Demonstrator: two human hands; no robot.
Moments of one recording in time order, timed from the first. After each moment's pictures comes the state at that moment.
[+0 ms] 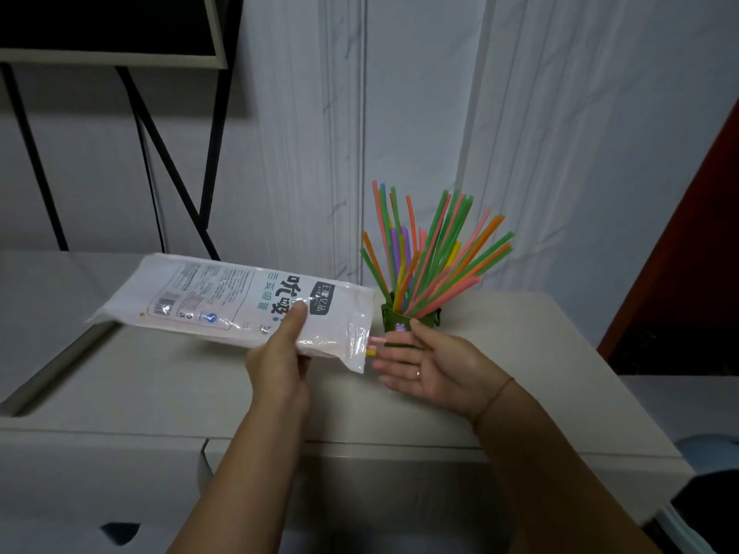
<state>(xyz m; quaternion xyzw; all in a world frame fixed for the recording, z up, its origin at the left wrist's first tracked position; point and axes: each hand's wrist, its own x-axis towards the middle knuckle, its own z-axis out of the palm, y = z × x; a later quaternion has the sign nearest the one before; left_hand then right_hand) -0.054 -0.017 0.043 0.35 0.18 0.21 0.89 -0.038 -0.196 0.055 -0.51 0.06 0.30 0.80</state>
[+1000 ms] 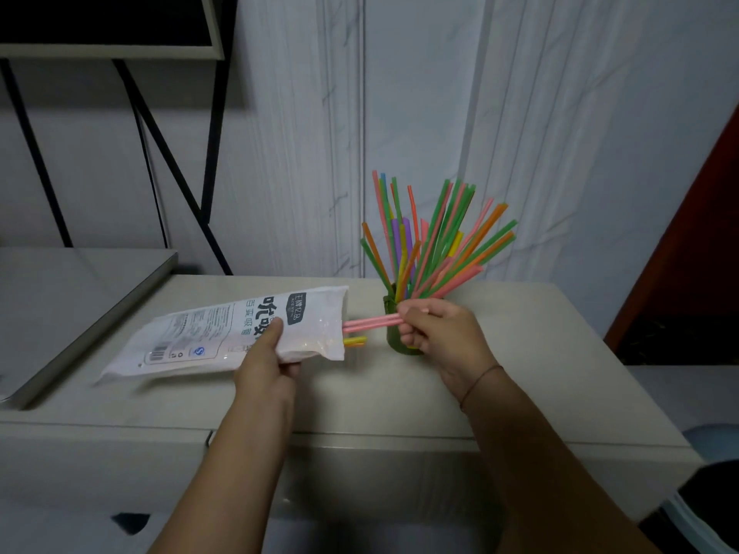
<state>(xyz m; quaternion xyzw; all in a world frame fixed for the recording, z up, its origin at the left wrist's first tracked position) -0.051 0.004 0.036 0.25 0.29 0.17 0.91 -0.035 -0.183 0.060 -0.62 0.01 0.02 0.79</state>
